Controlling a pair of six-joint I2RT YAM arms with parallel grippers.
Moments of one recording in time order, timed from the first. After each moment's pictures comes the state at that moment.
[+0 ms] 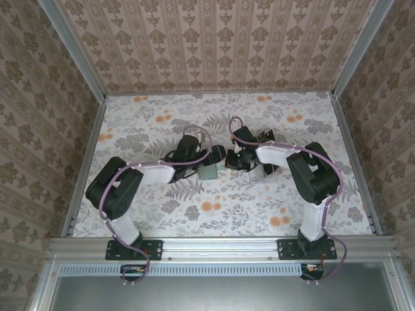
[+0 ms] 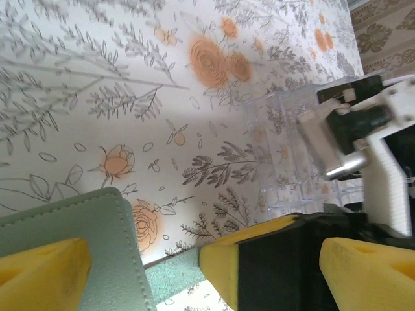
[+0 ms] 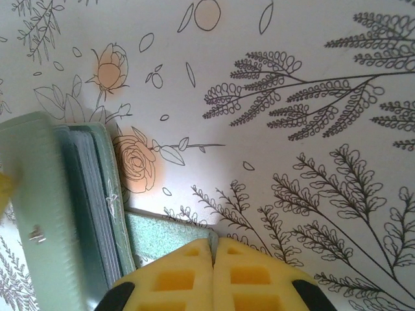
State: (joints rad) left arm -0.67 1.70 0.82 0.30 0.23 -0.80; right arm 0.49 1.90 1.12 -0.32 -0.29 0.67
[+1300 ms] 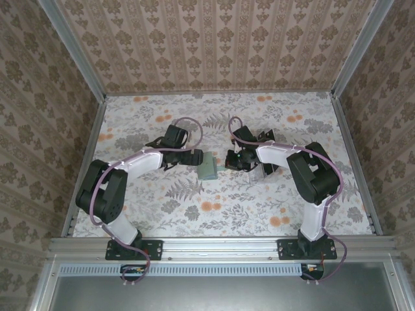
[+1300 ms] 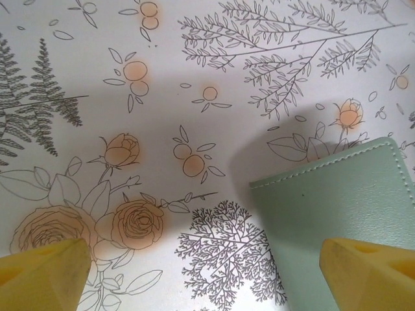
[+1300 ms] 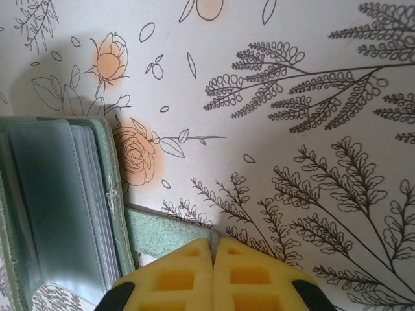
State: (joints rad) left arm -0.52 1.66 0.98 -0.31 0.06 -0.29; right arm 0.49 1.90 1.12 -0.34 -0.30 0.65
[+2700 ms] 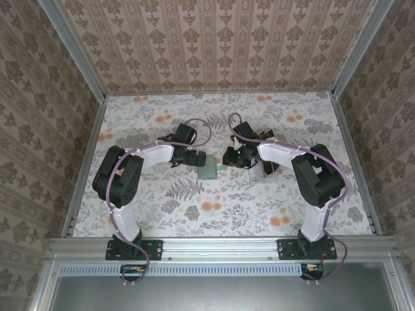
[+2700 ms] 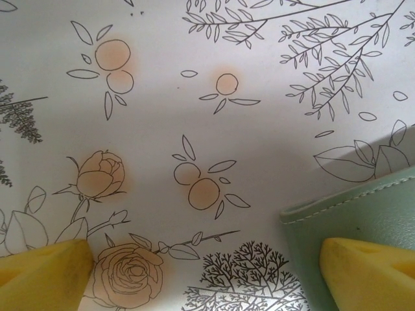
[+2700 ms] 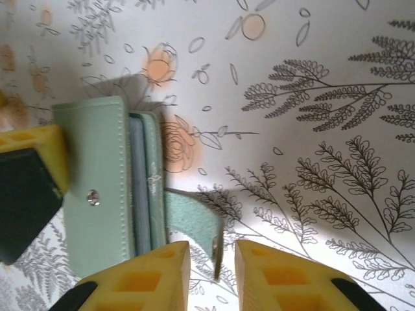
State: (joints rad) left arm -0.55 1.85 1.11 -0.39 -0.02 -0.26; right arm 0.49 1.85 1.17 -0.42 -0.30 0.61
